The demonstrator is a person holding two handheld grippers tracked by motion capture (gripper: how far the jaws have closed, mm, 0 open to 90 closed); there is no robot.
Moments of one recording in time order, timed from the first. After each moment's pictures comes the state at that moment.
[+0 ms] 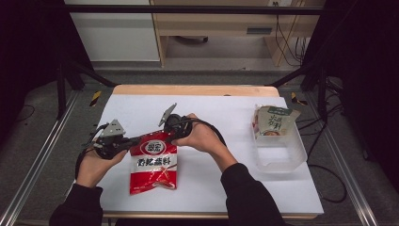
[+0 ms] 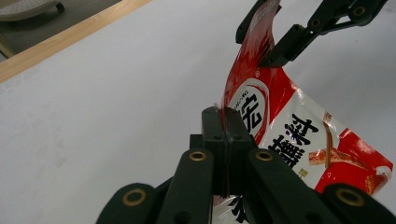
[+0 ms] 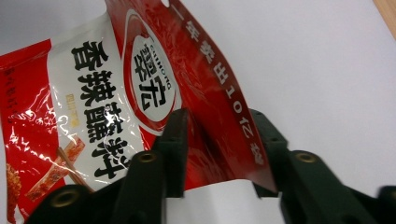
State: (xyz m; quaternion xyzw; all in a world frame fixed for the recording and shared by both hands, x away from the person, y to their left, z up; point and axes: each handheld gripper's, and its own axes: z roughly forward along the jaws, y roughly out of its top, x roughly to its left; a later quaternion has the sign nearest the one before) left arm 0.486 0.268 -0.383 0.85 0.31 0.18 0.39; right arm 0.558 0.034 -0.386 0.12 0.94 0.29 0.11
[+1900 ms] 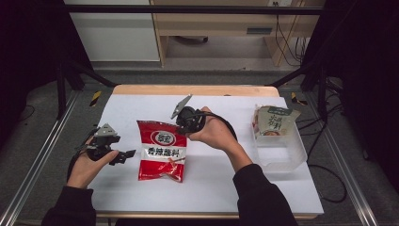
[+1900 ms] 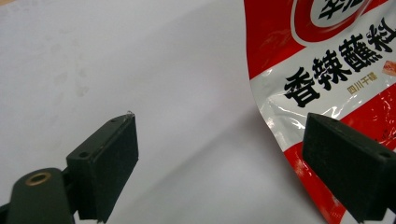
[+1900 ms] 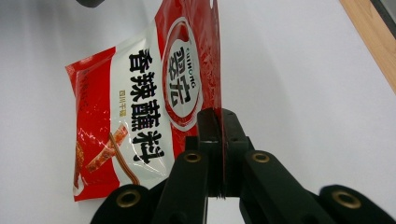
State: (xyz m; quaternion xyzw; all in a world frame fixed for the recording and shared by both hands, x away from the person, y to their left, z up) left arm 0.498 0.302 -0.417 0.84 0.38 0.16 0.35; right arm 0.554 -0.007 -0.351 0.13 0.94 0.30 0.11
